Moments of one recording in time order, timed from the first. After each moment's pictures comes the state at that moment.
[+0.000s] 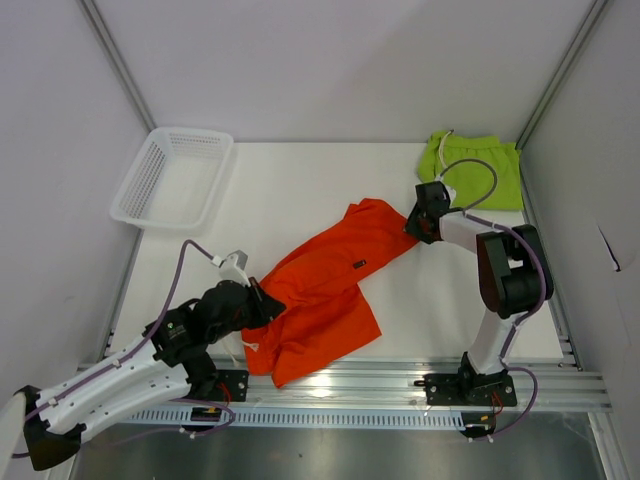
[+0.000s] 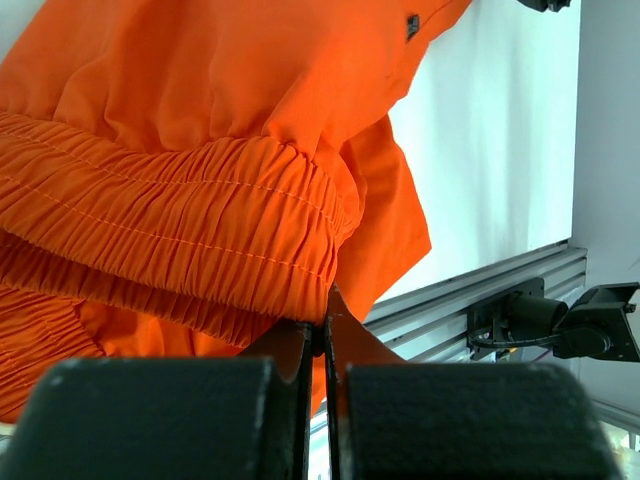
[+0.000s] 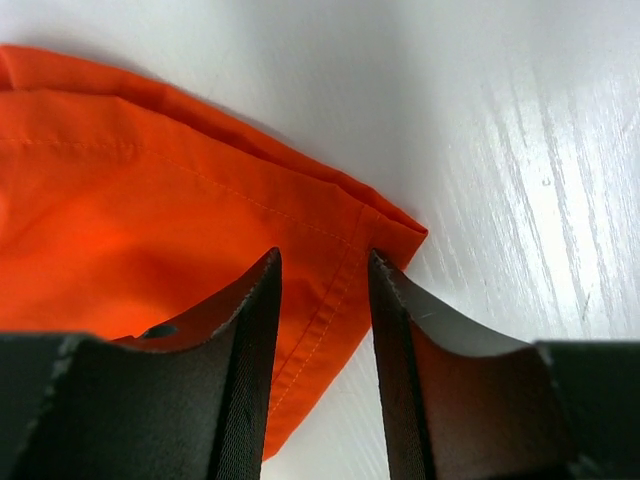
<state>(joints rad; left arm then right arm) -0.92 0.55 0.50 -0.58 -0.23 -1.04 0.23 1.84 1.09 -0.17 0.15 0.64</state>
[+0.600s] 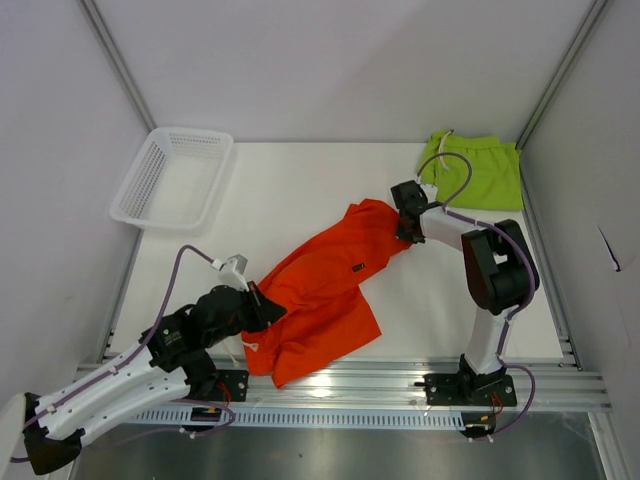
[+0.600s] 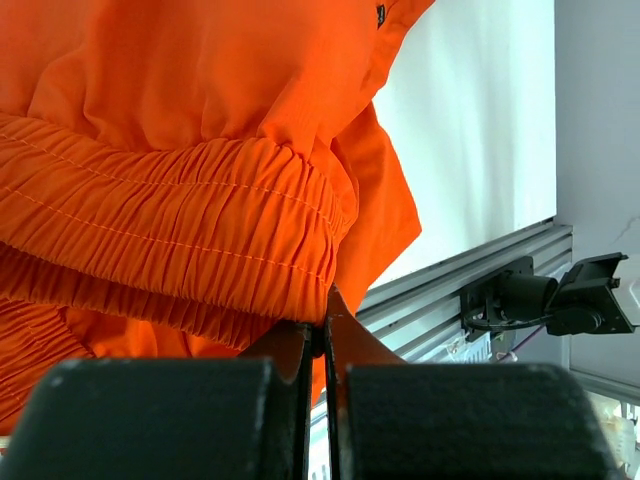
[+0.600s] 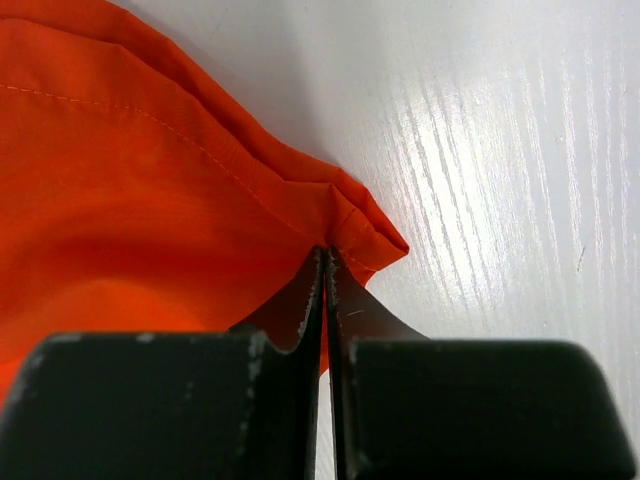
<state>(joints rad) -0.92 0.48 0.45 -0.54 -0.18 -1.01 0.36 1.90 1.20 -0.35 0.36 0.58</state>
